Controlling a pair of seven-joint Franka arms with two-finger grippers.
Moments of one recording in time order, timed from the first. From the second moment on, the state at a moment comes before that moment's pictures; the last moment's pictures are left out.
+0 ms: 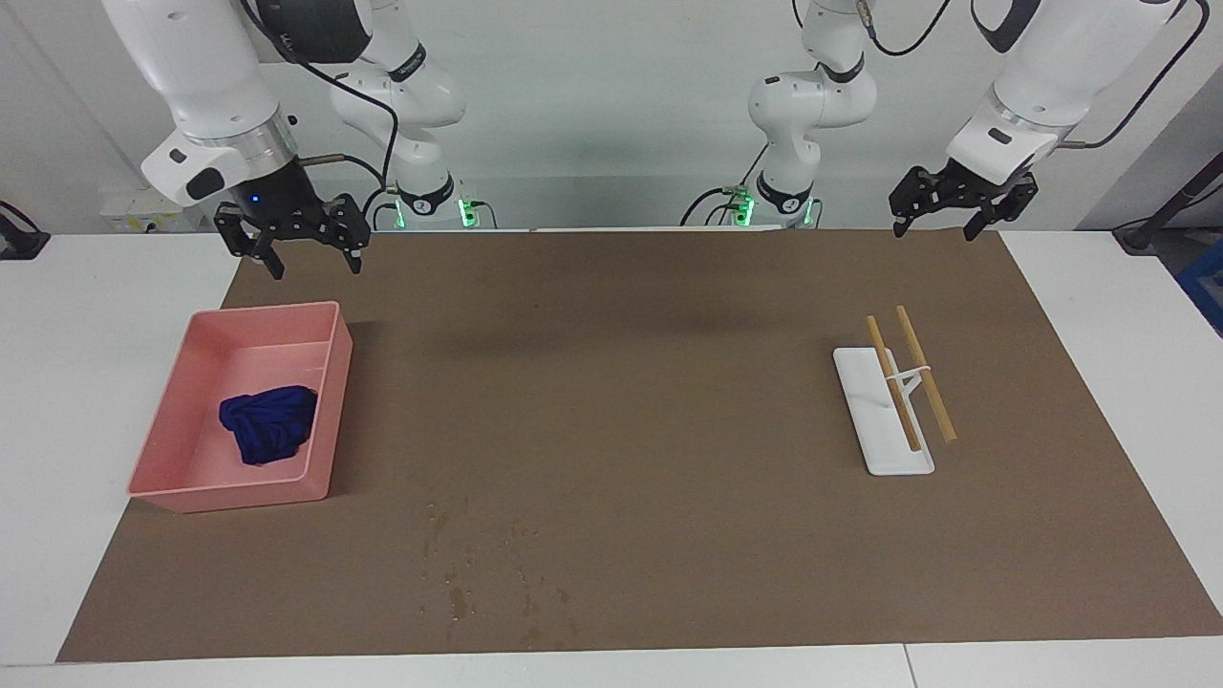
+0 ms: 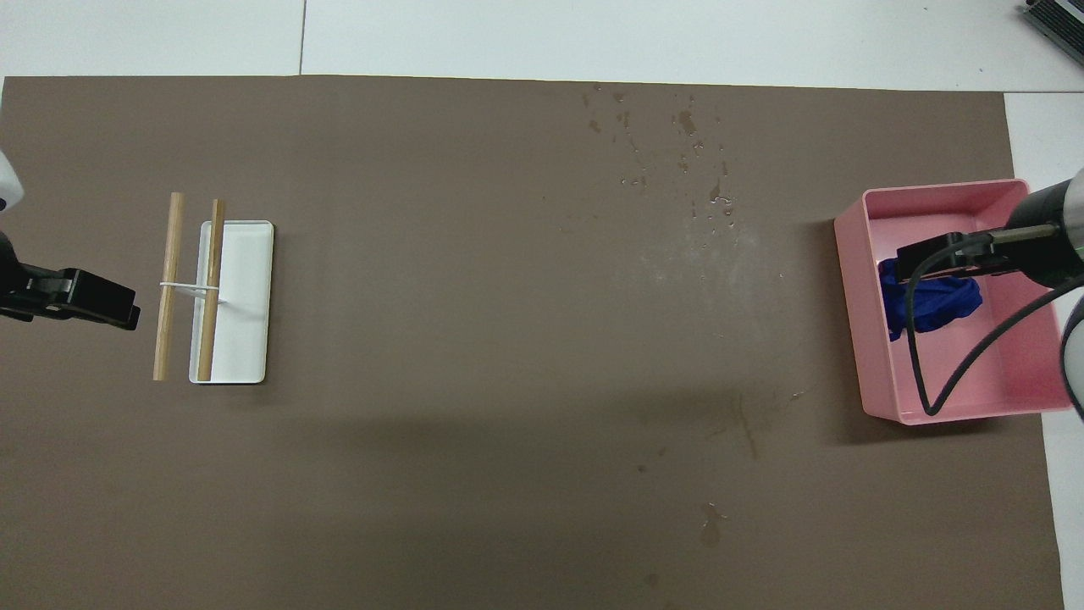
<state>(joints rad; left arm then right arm) 0.02 -0.02 -0.10 -1.54 0.00 1.41 0.07 0.03 -0.01 0.01 -1.59 0.01 1.61 -0.01</state>
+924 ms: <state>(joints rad) 0.02 -0.02 -0.10 -1.54 0.00 1.41 0.07 0.06 -0.01 -0.02 -1.59 0.01 1.61 -0.01</state>
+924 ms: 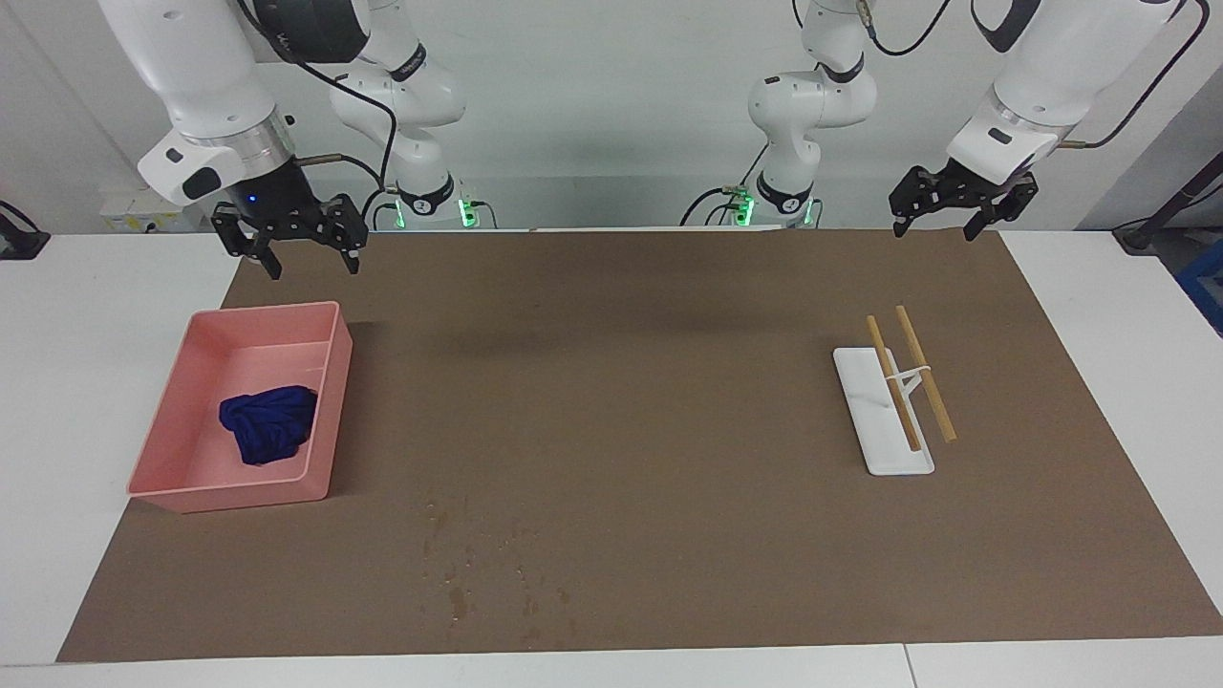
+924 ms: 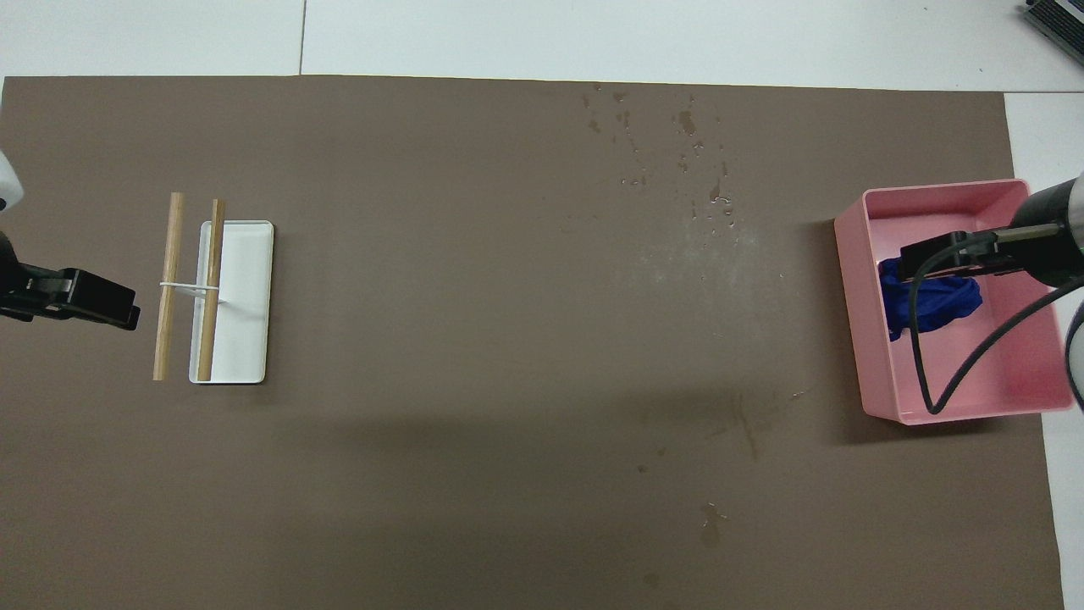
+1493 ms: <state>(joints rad) 0.02 -0.02 -0.10 -1.54 0.00 1.41 0.07 0.02 -0.01 0.01 -1.59 0.01 1.61 -0.01</state>
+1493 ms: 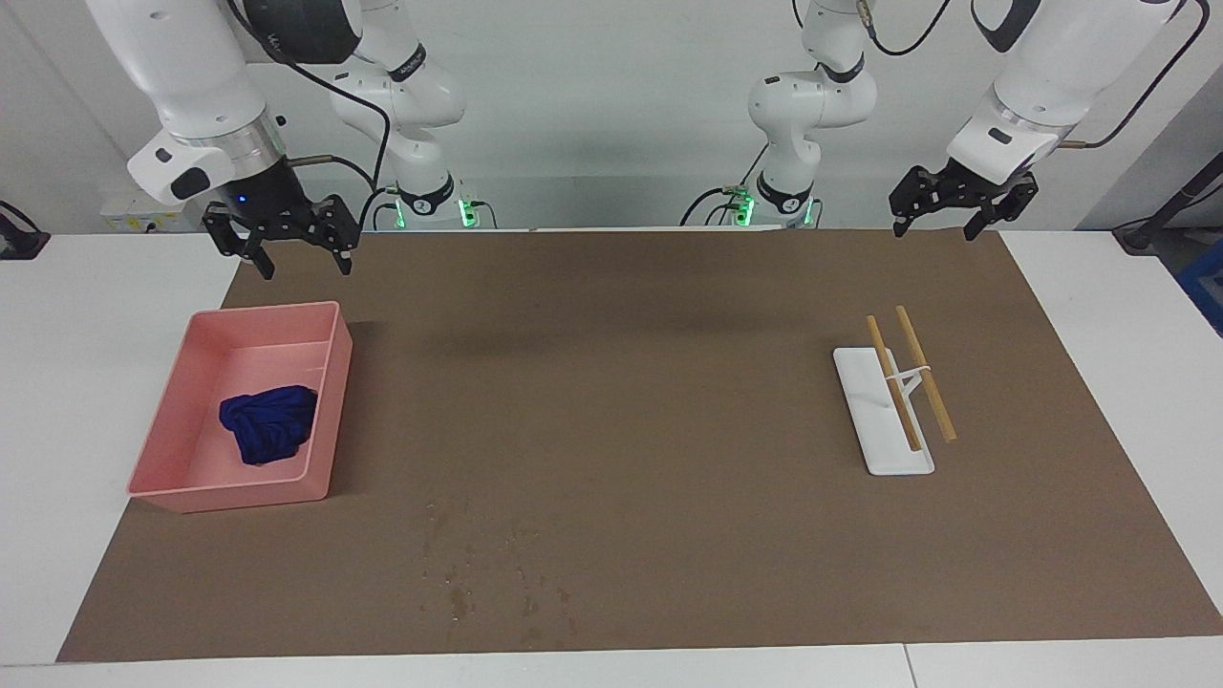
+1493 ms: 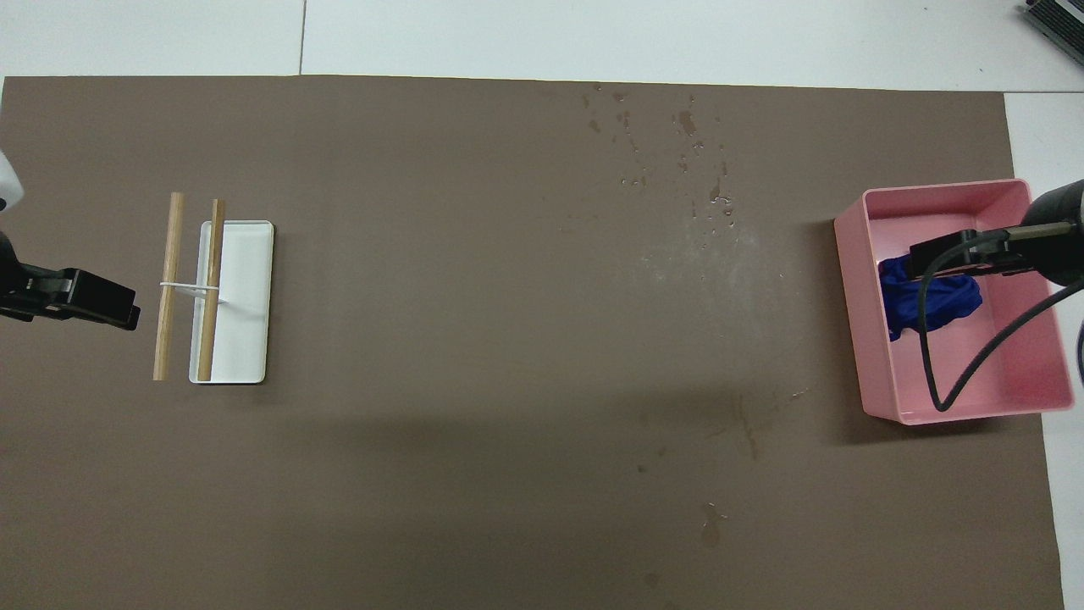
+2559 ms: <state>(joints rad) 0.02 -0.02 -0.10 -1.54 0.00 1.41 0.07 0.01 0.00 0.01 -1.59 0.01 1.61 -0.01</state>
